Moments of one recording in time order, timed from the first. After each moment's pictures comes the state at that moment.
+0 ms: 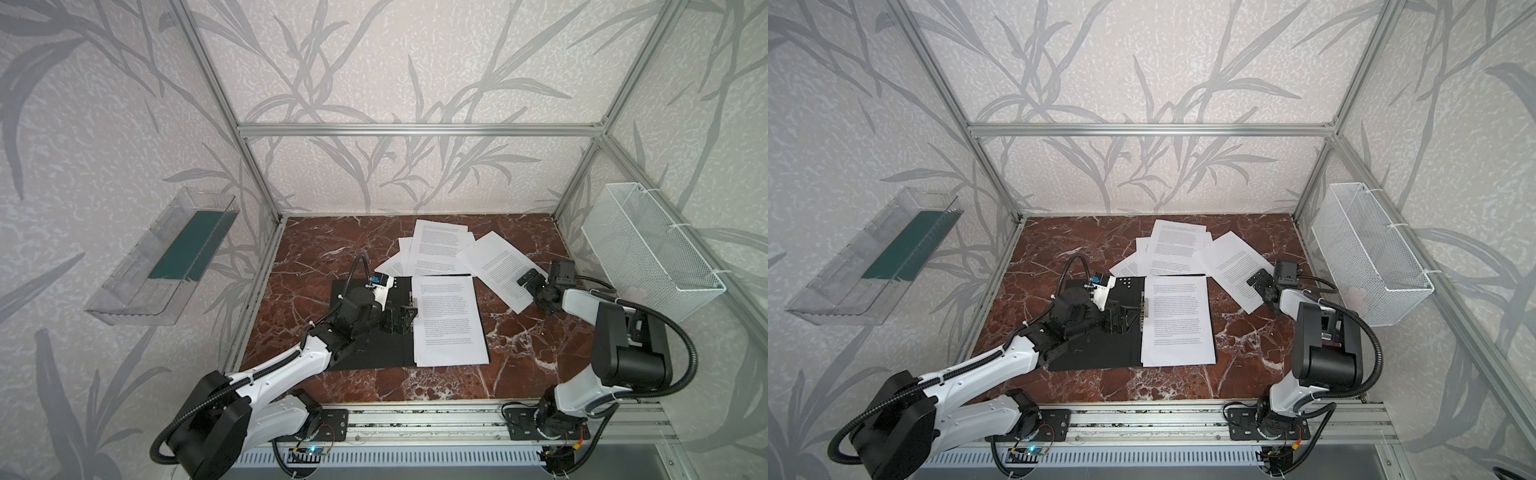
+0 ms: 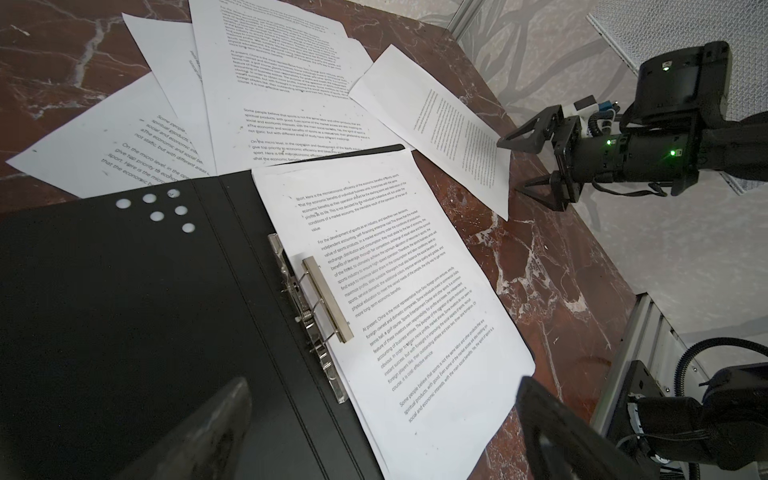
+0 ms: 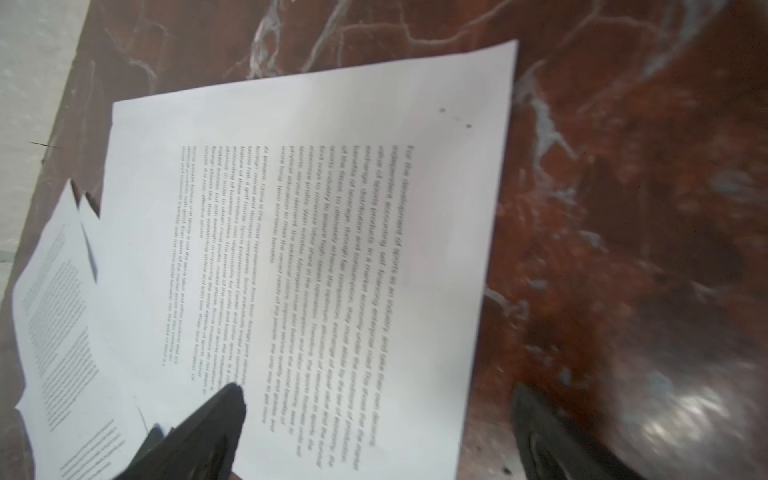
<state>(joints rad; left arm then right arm) -0.63 1.14 0.52 0.12 0.21 -0.45 -0.20 1.65 0.80 -0.08 -0.11 0.73</state>
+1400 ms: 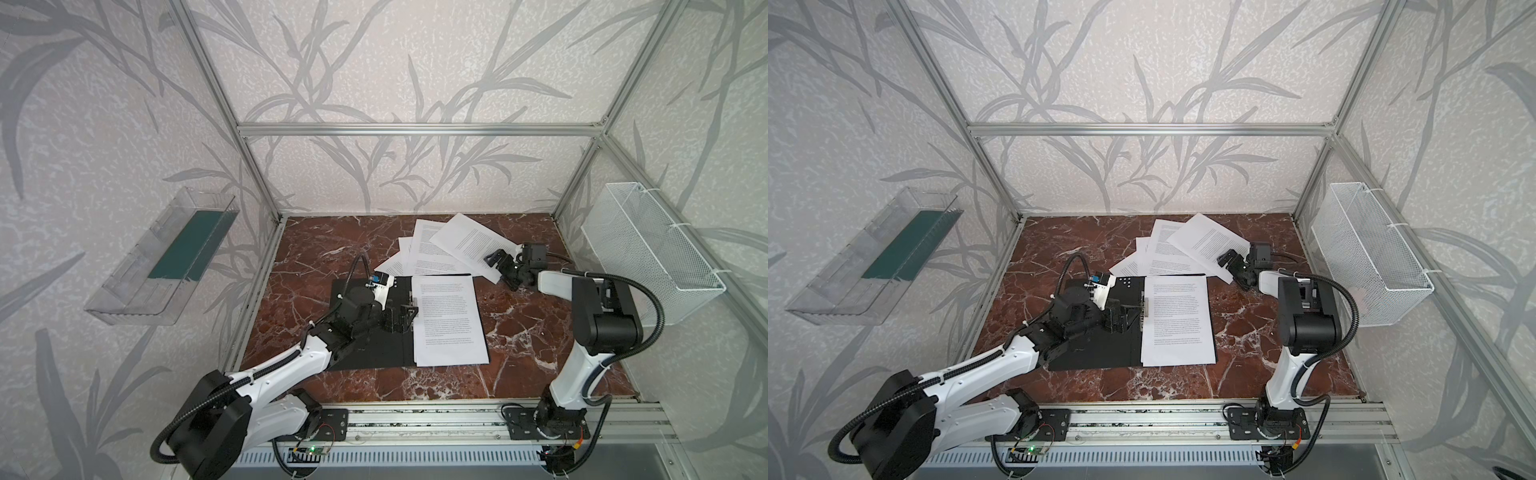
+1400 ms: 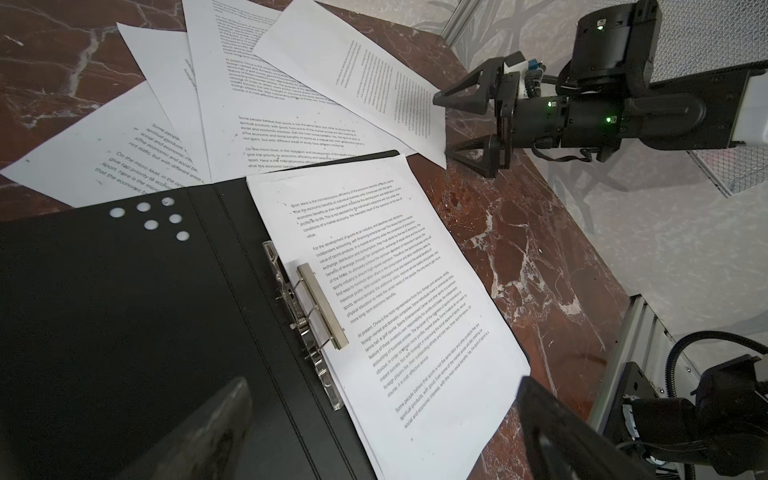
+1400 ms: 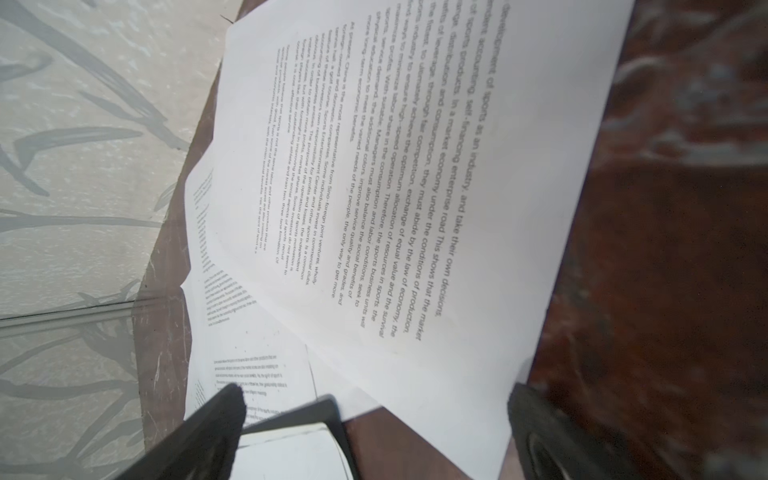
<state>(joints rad) -0.64 1.14 0.52 0.14 0.22 -0.45 -0.02 1.89 1.00 0.11 -0.38 0.81</state>
